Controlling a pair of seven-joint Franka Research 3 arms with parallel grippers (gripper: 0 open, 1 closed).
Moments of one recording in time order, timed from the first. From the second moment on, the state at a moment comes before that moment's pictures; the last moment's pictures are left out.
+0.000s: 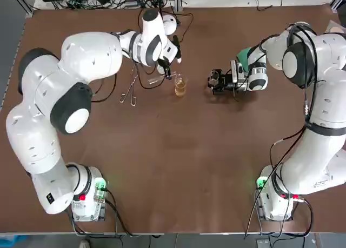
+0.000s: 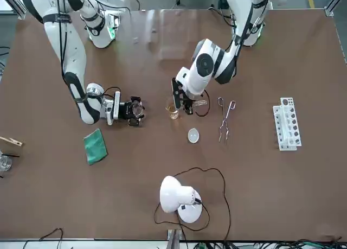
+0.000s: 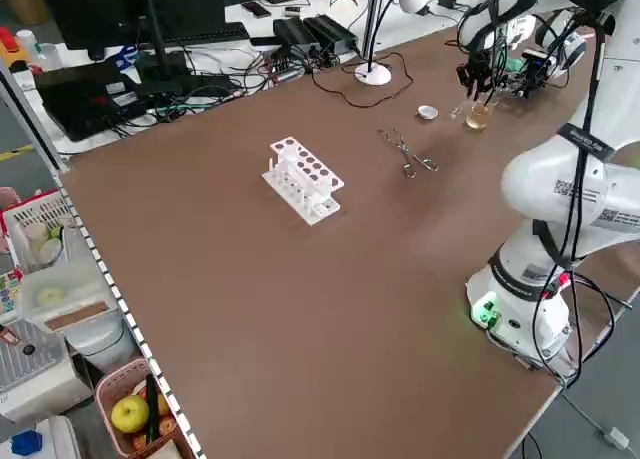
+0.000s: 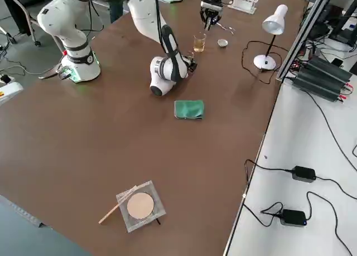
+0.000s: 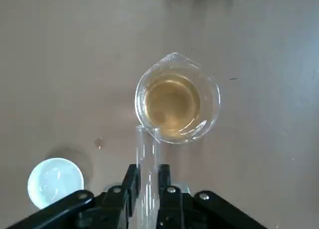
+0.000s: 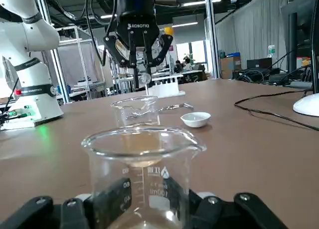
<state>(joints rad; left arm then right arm) -0.95 0.45 0.20 -1.88 -0.39 2.39 0.90 0.19 0.72 -0.01 -2.18 1.79 1.70 -2.79</state>
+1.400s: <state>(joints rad) -1.04 0.53 0.26 -1.73 -0.21 2.27 0.72 0.19 0.73 -0.01 -2.18 1.79 1.70 -2.79</state>
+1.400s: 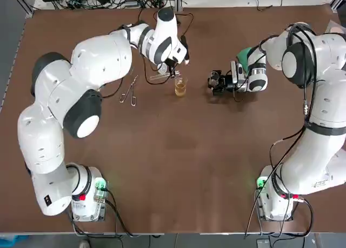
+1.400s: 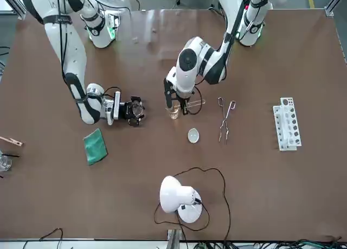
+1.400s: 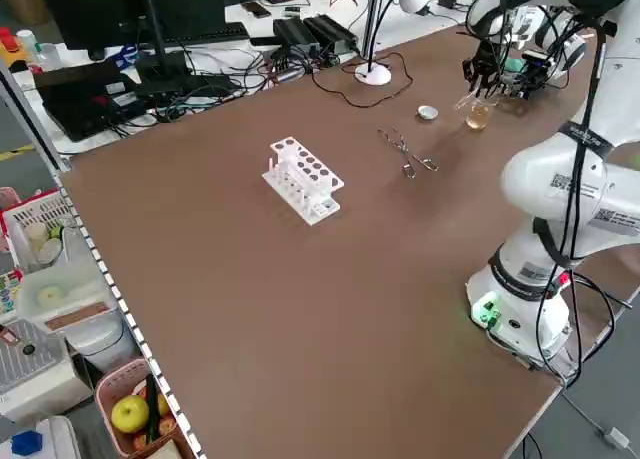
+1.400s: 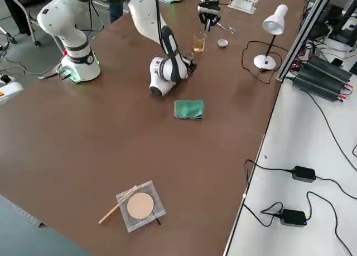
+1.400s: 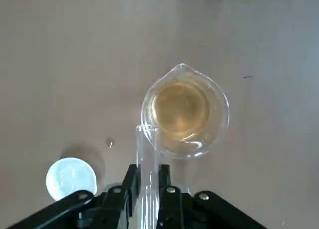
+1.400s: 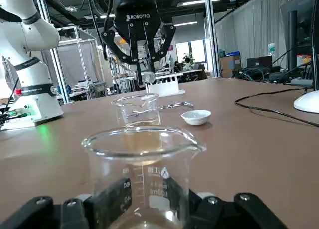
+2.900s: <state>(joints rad) -1.08 0.56 0.26 -1.65 0.00 2.15 0.66 0.19 0.73 -0.01 -2.18 1.79 1.69 -2.79</state>
